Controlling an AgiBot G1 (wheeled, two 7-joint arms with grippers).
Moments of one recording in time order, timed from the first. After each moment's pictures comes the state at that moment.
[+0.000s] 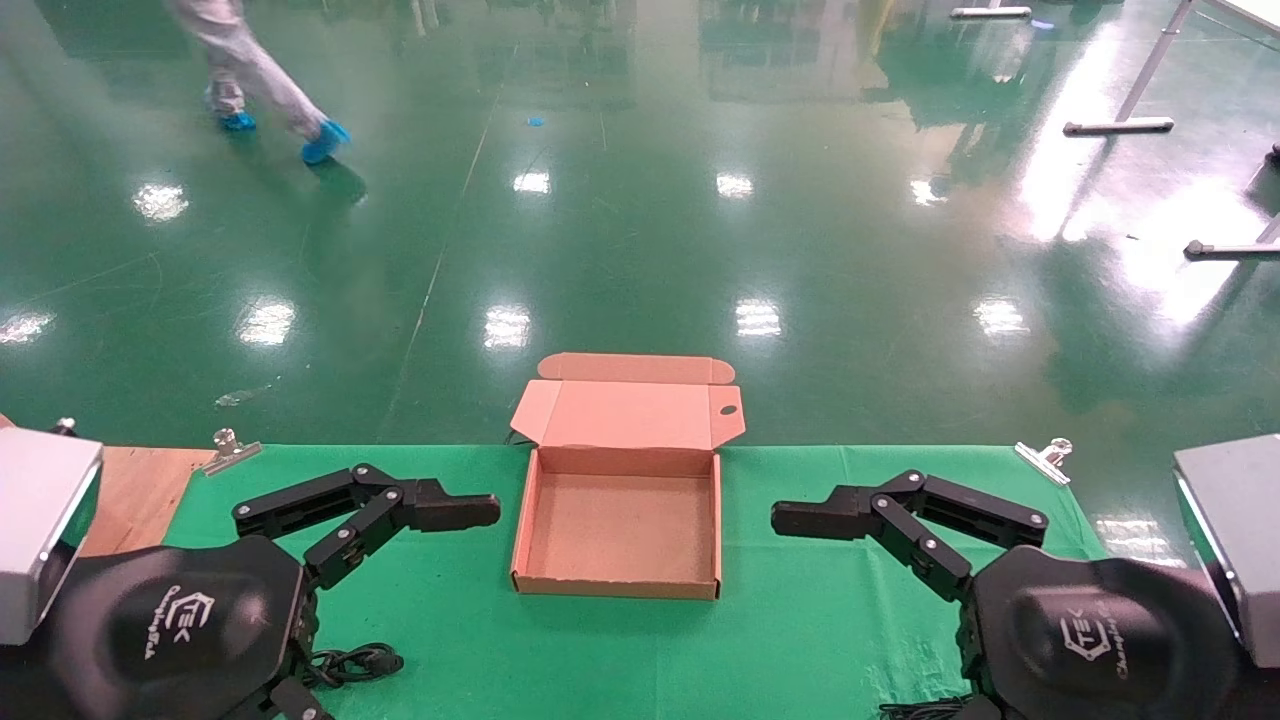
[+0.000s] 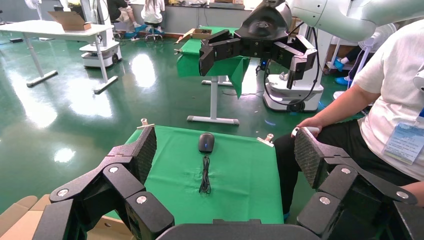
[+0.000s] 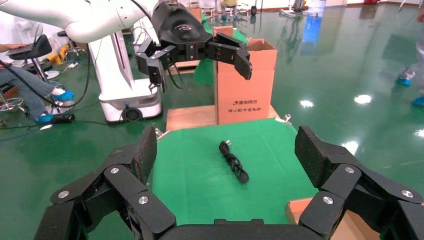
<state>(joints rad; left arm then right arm) -1.08 0.61 0.28 -1.28 0.73 1.49 -0.19 1.07 -0.61 -0.28 1.28 -0.73 -1.50 0.19</state>
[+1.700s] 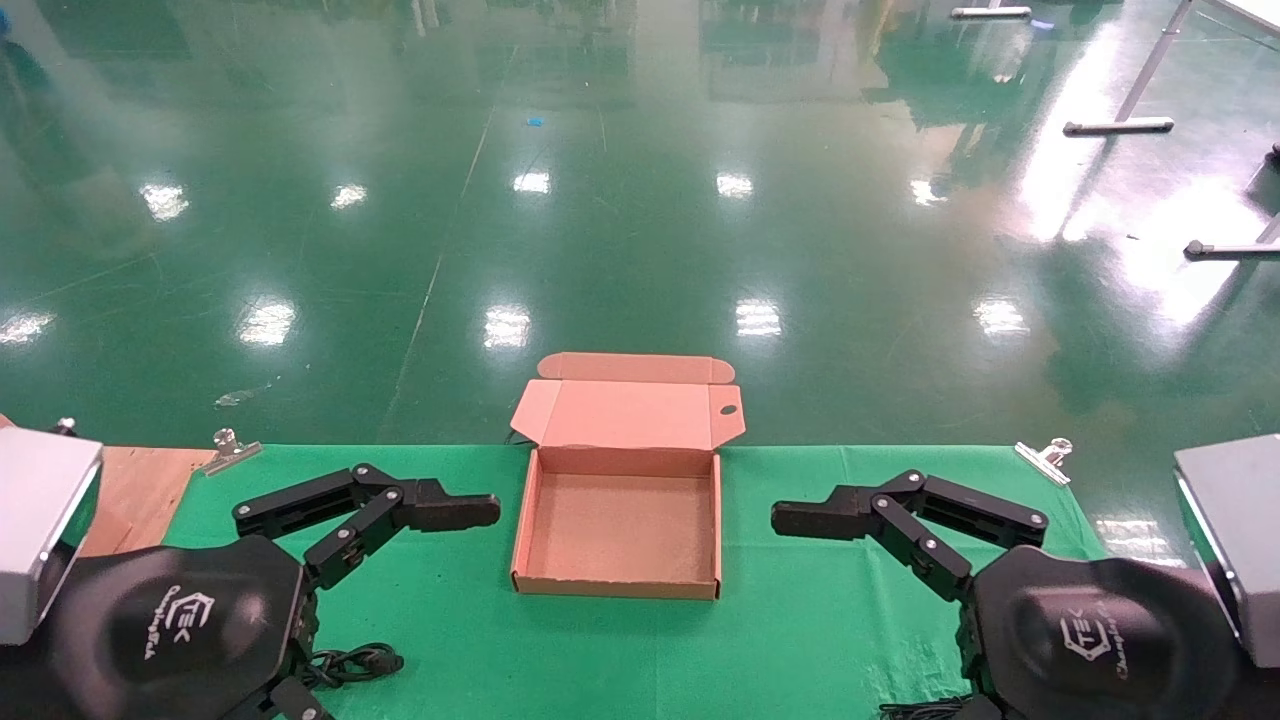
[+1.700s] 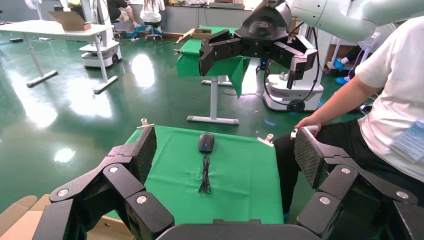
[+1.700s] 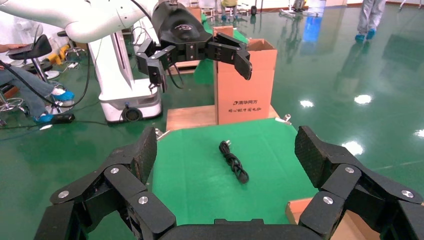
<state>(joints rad) -1.08 0.61 0.28 -1.28 0.73 1.49 -0.19 1.07 -0.61 -0.28 1.28 -0.73 -1.50 0.19</state>
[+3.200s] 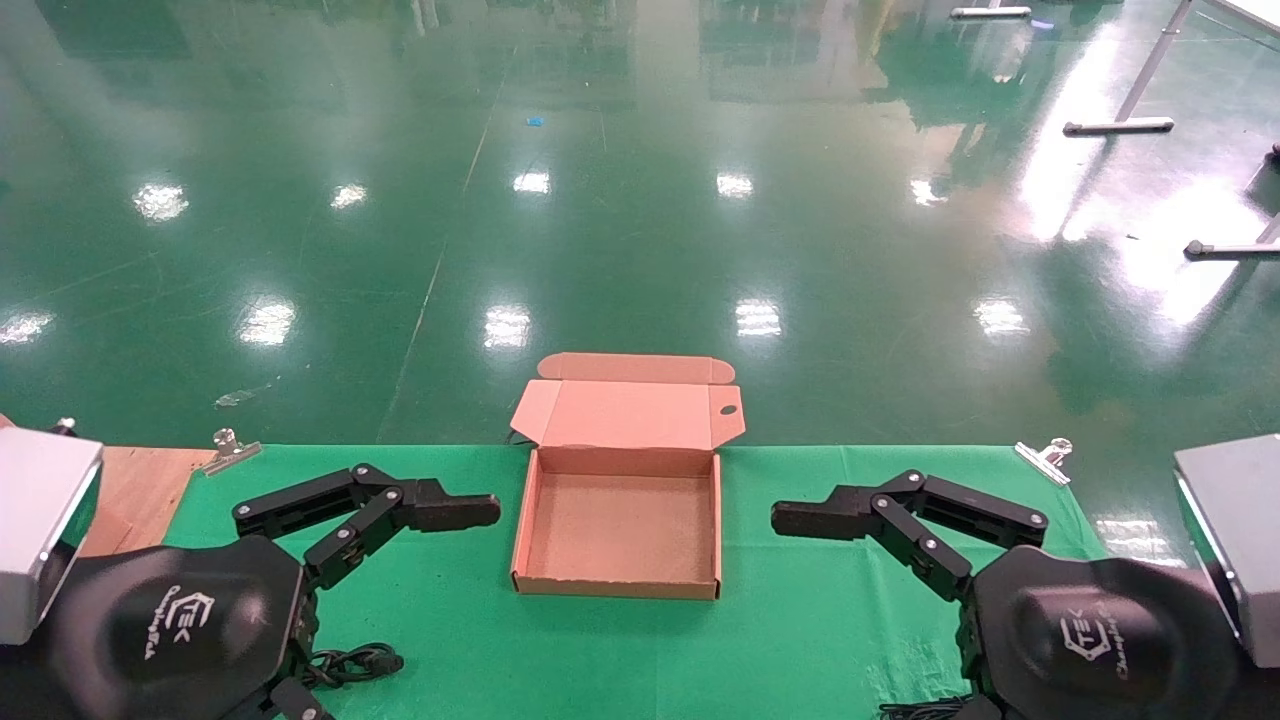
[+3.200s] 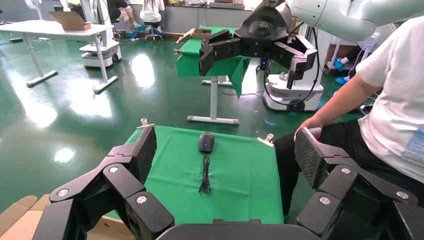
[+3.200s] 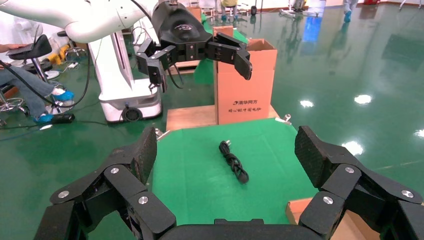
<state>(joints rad) -1.08 0.61 0.28 -1.28 0.73 1.49 -0.19 1.07 -0.61 -0.28 1.28 -0.73 -1.50 0.19</state>
